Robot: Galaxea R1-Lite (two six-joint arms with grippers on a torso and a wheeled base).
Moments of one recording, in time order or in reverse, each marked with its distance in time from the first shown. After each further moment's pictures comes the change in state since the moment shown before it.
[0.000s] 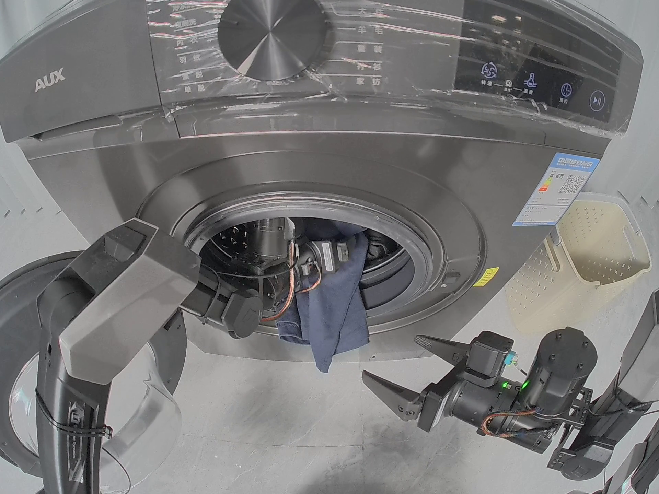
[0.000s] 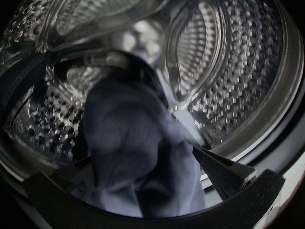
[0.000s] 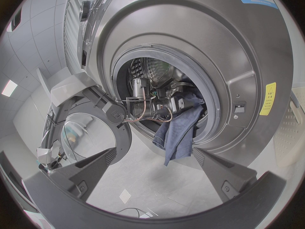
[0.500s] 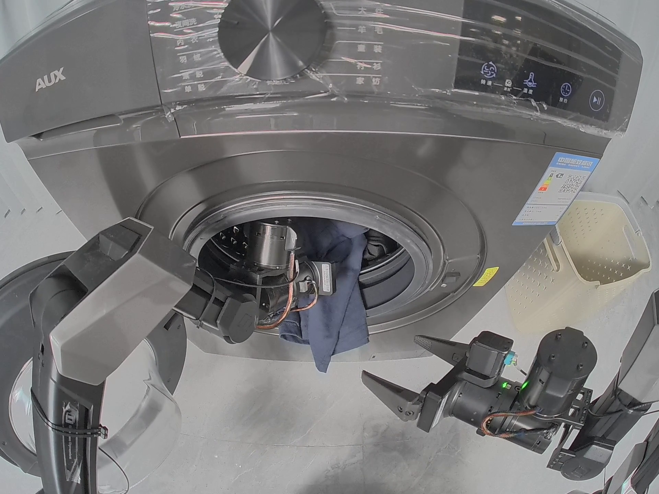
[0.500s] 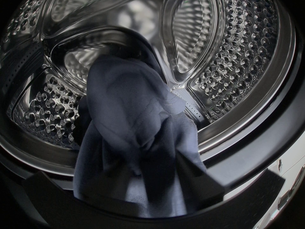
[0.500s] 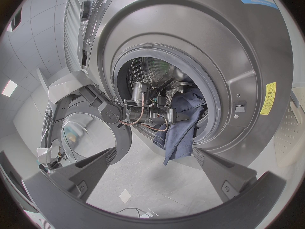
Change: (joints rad) left arm -0.006 -0.033 0.068 0.119 -0.040 0.035; right arm 0.002 0.000 -0.001 -0.001 0.000 0.000
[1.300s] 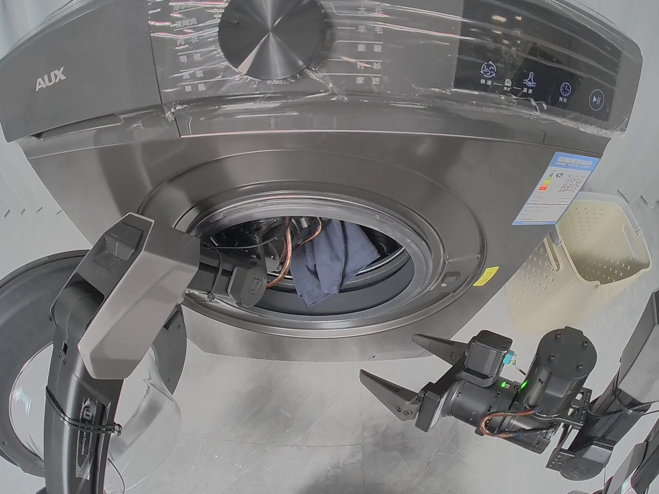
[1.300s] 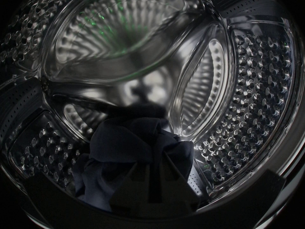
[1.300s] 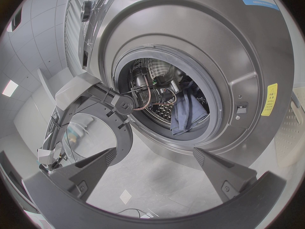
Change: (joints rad) left arm 0.036 0.098 -0.327 -0.189 0.077 -0.087; right arm 0.004 0.000 -0.008 0.000 0.000 0.000
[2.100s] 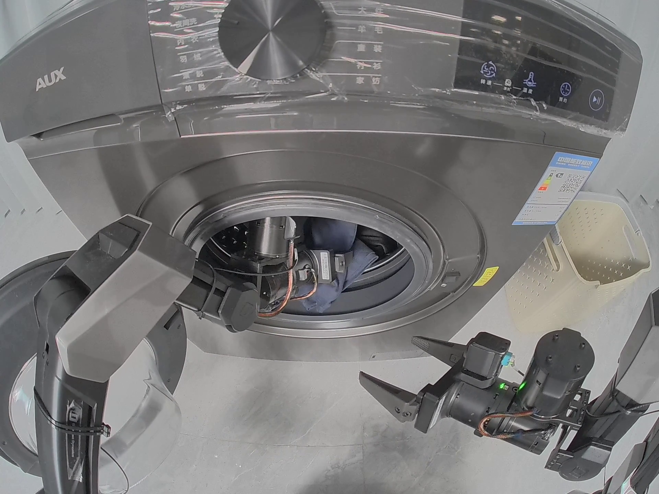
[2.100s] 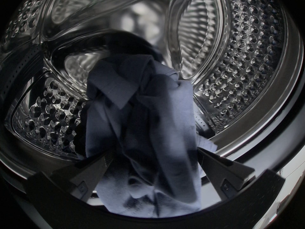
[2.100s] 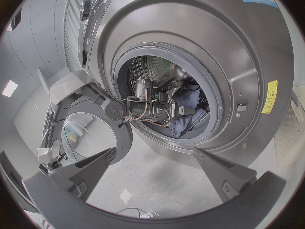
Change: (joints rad) left arm -0.022 -0.077 0.243 0.227 -0.070 0.076; right arm 0.000 0.008 0.001 0.000 0.000 0.003
